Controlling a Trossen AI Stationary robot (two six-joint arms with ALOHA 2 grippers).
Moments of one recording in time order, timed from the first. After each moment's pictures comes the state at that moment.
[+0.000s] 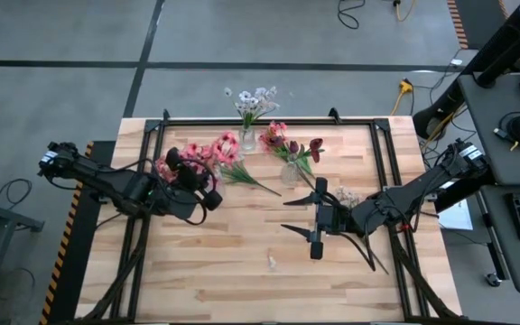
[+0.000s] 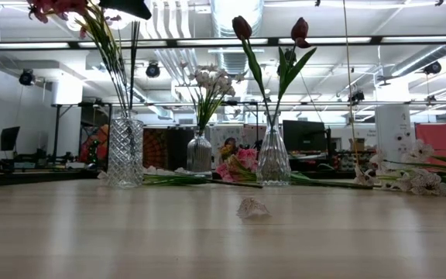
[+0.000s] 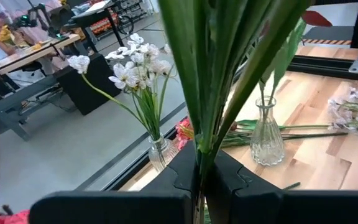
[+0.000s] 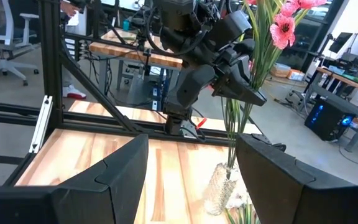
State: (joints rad) left arm -0.36 1.16 1.07 -0.63 -1.13 -0.44; right arm 0.48 1.34 1.07 0.16 0.60 -0.14
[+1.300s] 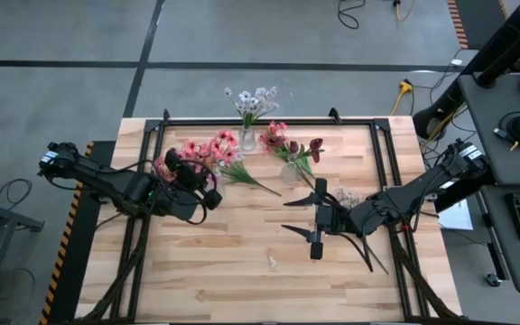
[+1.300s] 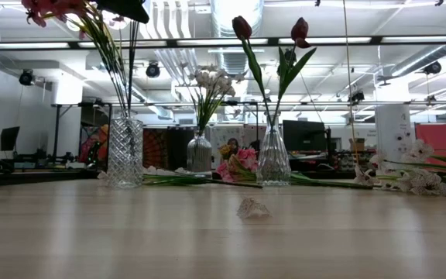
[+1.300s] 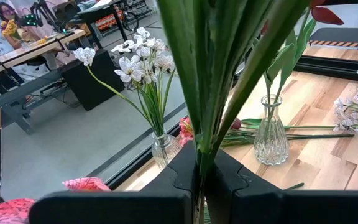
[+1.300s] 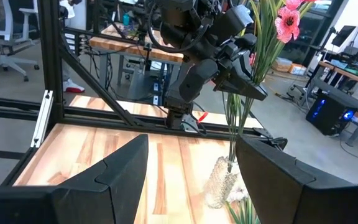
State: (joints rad) left arm -0.36 1.16 1.06 -0.65 -1.14 -0.50; right arm 0.48 1.34 1.07 0.13 0.60 -0.11
